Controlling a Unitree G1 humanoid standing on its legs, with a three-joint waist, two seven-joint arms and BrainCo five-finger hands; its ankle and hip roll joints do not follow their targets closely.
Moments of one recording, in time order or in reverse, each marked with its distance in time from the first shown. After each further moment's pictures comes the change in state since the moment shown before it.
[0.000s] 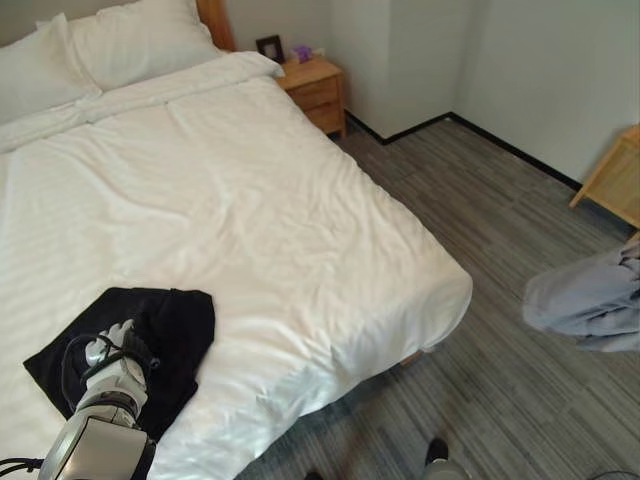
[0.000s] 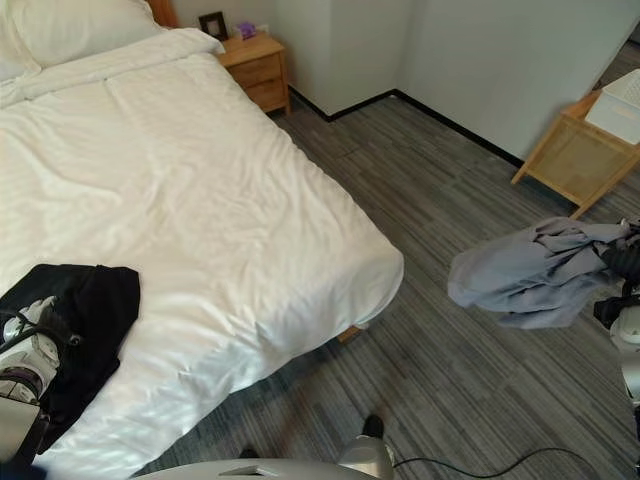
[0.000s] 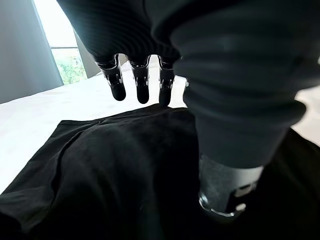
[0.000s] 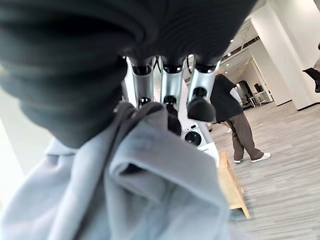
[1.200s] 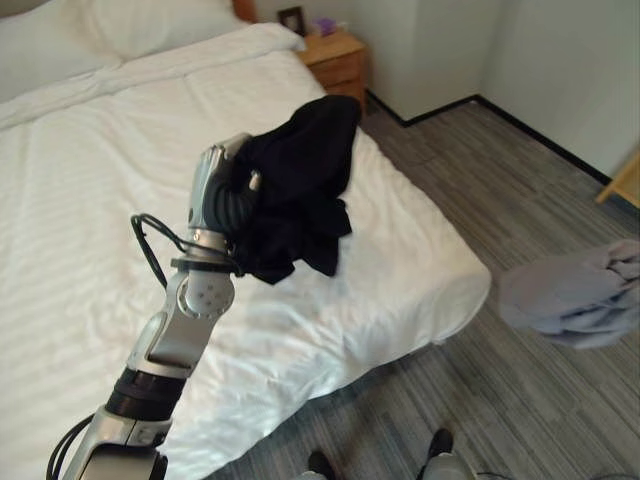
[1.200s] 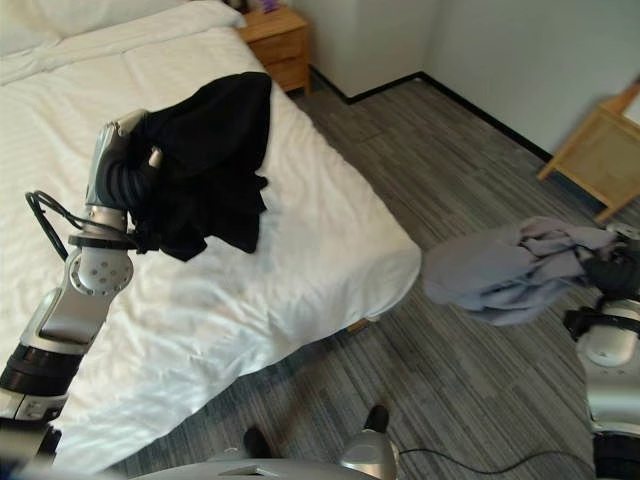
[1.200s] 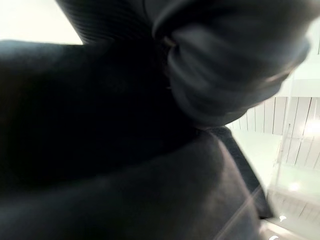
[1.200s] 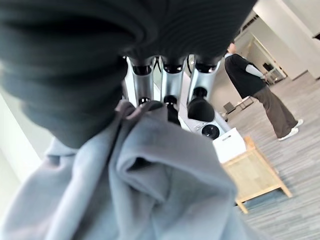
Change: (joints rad) left arm 0.151 -0.178 0.149 -1.407 -0.360 -0.212 0.094; right arm 0.060 0.255 -0.108 -0.324 -0.068 -0.012 -0.042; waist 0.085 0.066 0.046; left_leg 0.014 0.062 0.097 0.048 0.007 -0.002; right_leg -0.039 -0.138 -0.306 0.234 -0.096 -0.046
